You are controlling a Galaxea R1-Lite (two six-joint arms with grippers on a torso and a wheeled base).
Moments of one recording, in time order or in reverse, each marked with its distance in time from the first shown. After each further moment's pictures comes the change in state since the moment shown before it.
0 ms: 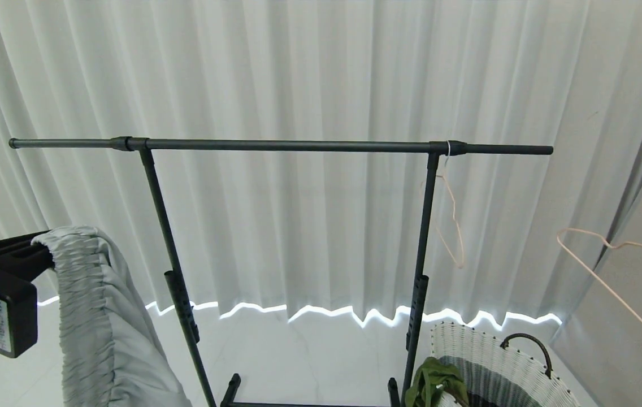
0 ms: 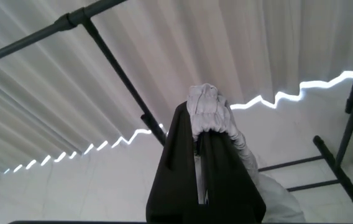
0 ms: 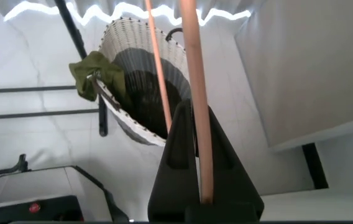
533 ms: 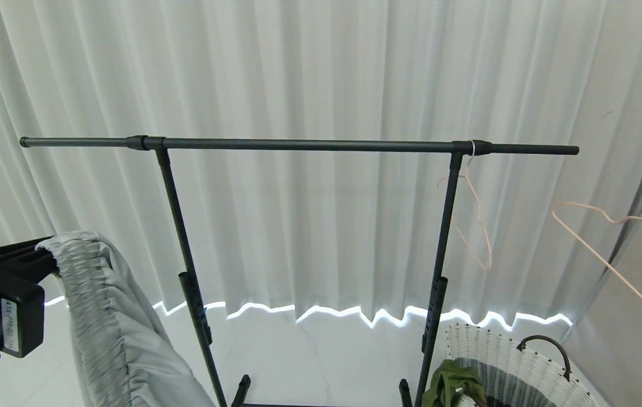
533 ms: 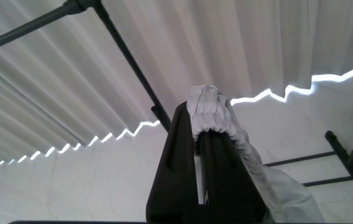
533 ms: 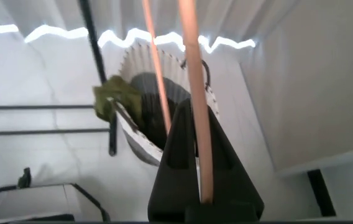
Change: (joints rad) left arm 0.035 0.003 0.018 -0.008 -0.024 -0.001; right arm 0.038 -0.044 -0.057 -0.003 0.015 0.004
